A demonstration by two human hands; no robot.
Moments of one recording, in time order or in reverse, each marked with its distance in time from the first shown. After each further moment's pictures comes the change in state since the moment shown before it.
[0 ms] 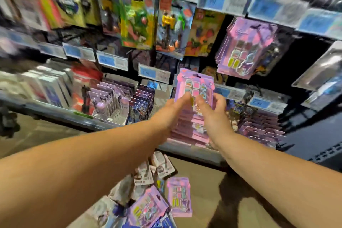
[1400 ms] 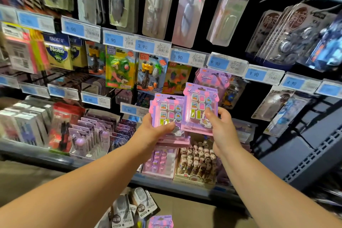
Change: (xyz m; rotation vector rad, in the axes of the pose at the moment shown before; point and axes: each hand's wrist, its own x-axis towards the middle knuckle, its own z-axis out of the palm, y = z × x) left_hand -0.002 0.043 -0.006 -0.217 -0.074 0.276; right_hand 0.017 -0.073 -0.058 0.087 0.107 -0.166
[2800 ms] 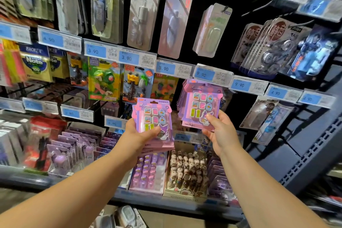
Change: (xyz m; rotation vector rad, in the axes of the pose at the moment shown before) left_hand 0.027 0.009 0.000 0.043 0.109 0.085; right_hand 0.043 -0.009 -0.028 0.107 0.051 0.024
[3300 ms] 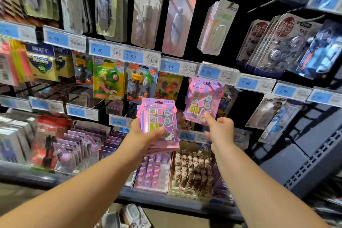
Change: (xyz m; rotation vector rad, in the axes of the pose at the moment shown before) left_hand -0.001 0.000 -0.001 0.021 -0.009 -0.020; right_hand 0.017 0.020 0.019 -0.244 0.389 0.119
